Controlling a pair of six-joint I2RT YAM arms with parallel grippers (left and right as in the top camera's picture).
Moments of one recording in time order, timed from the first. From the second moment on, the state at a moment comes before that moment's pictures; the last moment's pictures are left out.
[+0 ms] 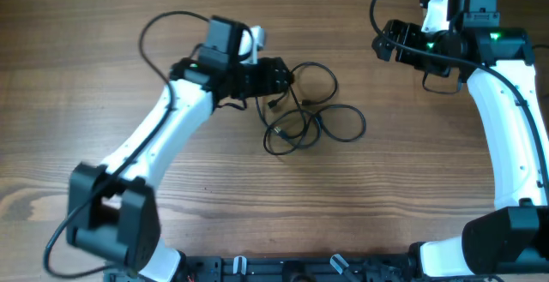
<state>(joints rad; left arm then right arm) -0.37 1.72 1.29 -0.53 0.47 -0.49 0.01 1.63 1.55 -0.97 -0.28 0.24</state>
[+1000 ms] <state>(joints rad) -0.52 1.93 1.29 -0.43 0.41 -0.56 0.01 1.63 1.54 -0.97 -0.26 0.26</state>
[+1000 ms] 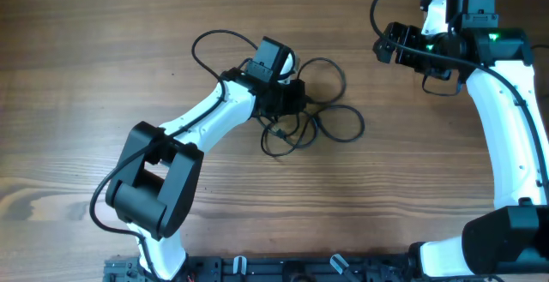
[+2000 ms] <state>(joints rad) -0.42 1.39 1.29 -0.52 0.66 -0.63 0.01 1.63 1.54 -0.99 -0.23 0.26</state>
